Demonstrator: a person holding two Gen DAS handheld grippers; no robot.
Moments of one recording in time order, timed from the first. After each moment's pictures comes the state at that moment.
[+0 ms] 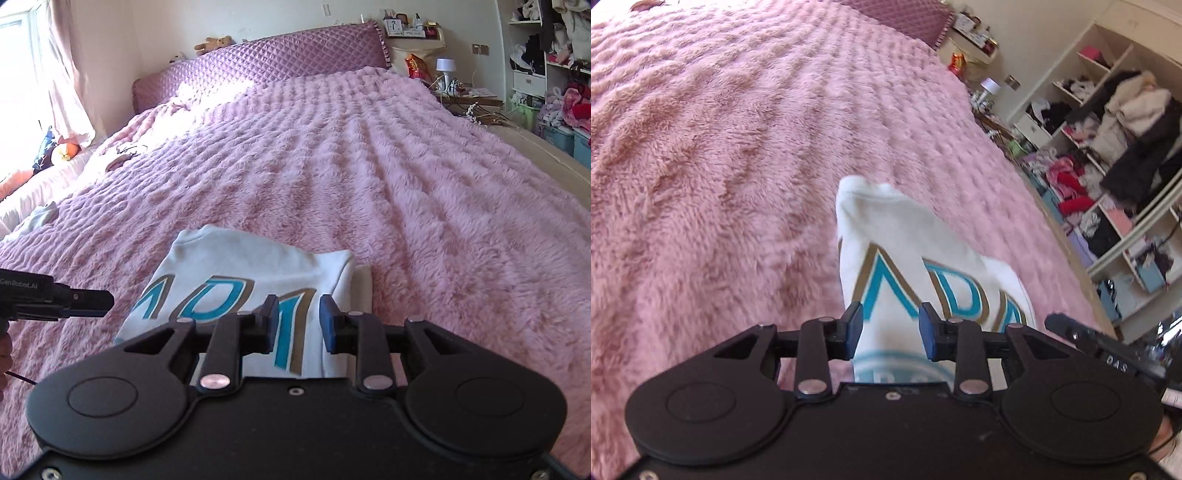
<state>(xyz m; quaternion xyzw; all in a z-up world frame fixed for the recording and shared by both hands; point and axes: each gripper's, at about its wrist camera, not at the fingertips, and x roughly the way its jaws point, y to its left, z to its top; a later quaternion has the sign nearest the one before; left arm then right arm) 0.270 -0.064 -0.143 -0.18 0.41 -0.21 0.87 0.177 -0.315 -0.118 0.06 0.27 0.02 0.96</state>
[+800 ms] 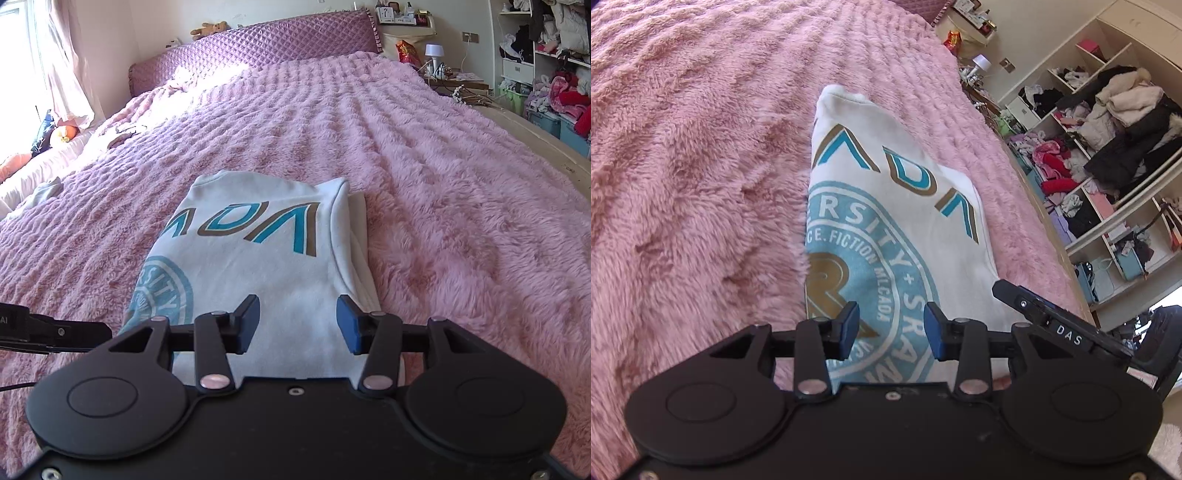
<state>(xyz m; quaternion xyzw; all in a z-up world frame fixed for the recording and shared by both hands) 0.152 -0.086 -0.170 -0.22 0.45 -0.23 0.84 0.103 -0.295 -0.143 0.05 0.30 0.00 0.95</state>
